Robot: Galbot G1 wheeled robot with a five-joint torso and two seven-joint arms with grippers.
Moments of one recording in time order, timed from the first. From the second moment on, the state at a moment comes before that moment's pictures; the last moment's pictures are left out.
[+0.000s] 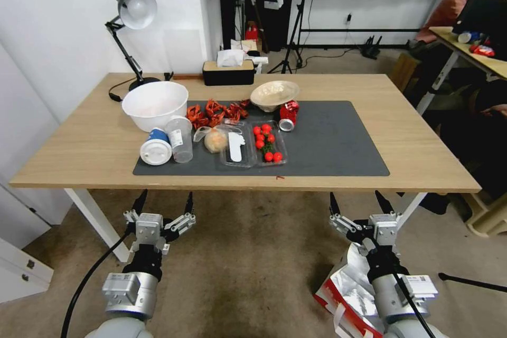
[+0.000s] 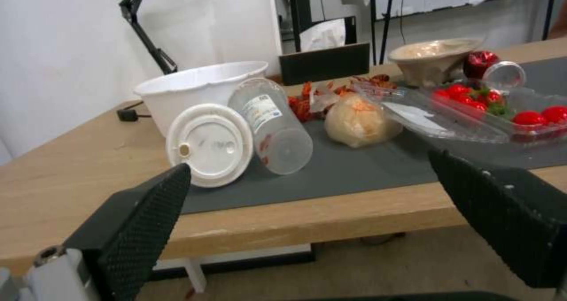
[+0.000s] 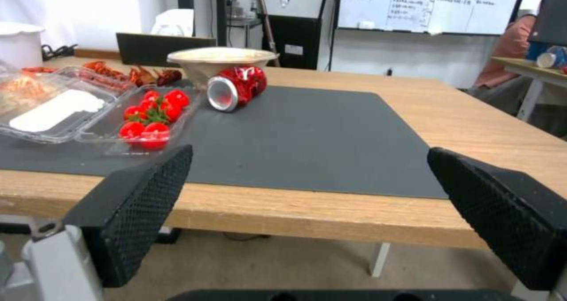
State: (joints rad) left arm 1.80 -1.50 -0.55 -2.30 0.00 0.00 0.00; right arm -1.80 1.50 0.55 2.30 0.00 0.00 0.00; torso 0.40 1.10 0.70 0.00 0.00
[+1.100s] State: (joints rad) left arm 1.63 -1.27 -0.54 -2.15 -0.22 -0.03 -0.10; right arm -1.74 1.38 0.65 2.26 0.10 0.01 -0.01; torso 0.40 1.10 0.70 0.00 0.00
